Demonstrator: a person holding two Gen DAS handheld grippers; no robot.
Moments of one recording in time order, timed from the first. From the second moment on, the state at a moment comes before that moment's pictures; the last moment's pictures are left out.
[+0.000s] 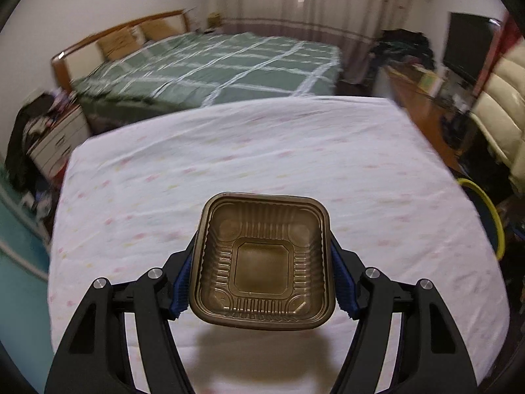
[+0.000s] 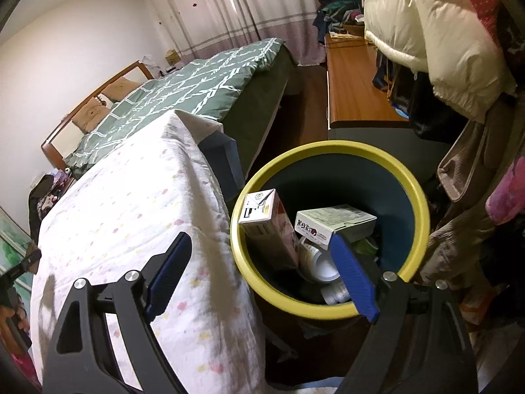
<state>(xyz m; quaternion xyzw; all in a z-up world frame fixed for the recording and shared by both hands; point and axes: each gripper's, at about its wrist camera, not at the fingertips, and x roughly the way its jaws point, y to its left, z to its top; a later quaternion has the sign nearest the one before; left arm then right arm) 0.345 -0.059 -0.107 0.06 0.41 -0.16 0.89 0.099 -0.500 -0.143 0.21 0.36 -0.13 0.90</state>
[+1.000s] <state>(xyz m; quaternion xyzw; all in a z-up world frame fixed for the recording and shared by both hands) 0.249 -0.506 -0.112 0.19 0.39 -0.43 0.79 -0.036 -0.560 -0.147 0.20 0.34 -0.22 0.89</state>
